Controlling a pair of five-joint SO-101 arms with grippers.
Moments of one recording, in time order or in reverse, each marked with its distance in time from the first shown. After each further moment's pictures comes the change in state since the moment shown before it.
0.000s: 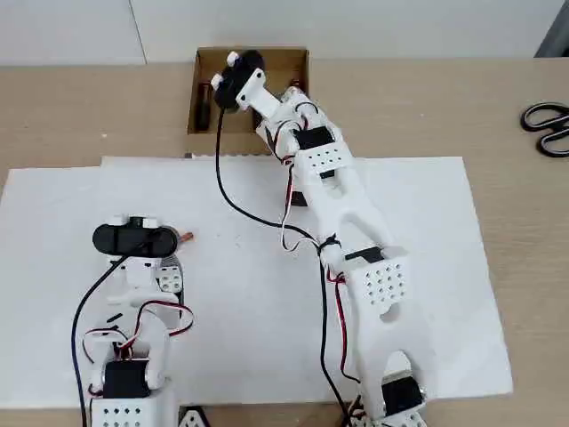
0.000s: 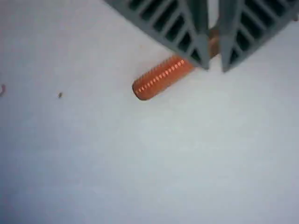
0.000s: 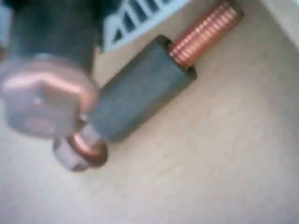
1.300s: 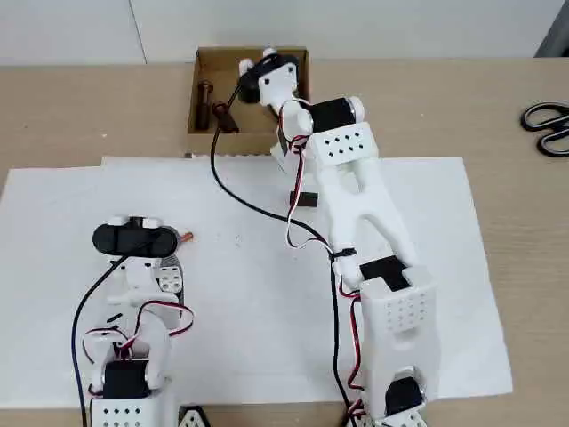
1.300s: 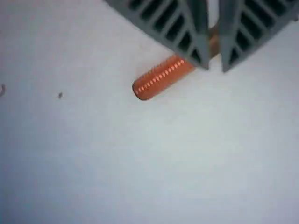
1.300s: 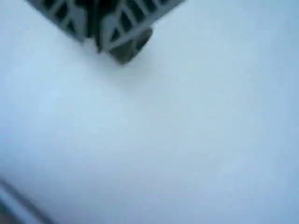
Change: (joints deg) left arm 0.0 0.0 0.0 0.0 0.0; right arm 0.0 -16.9 -0.9 52.0 -18.5
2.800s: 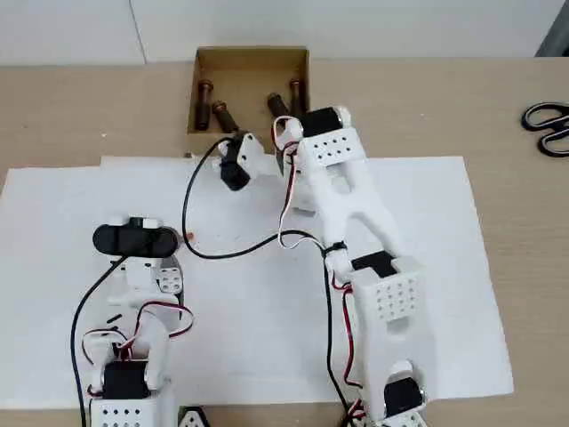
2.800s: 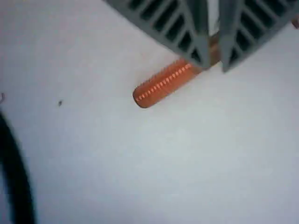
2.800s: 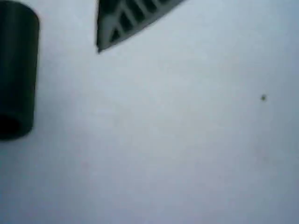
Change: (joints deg) left arm 0.0 -0.2 0.0 1.1 0.0; right arm -0.7 8.2 -0.2 9.2 42.0
